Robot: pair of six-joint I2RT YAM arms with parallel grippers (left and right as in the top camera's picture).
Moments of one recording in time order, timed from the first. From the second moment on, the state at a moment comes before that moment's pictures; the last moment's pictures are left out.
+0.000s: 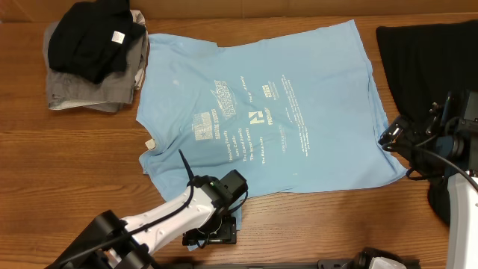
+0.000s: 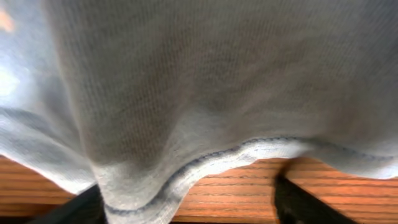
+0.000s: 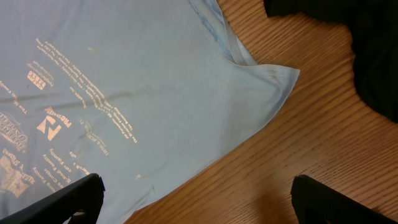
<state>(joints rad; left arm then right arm) -0.82 1.53 0.67 -0.90 0.19 -0.84 -0.27 1.21 1.28 -1.29 -0.09 0.38</state>
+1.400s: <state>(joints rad) -0.38 1.57 1.02 -1.18 0.18 -0.49 -0.27 1.37 0.89 -0.97 -0.14 0.53</state>
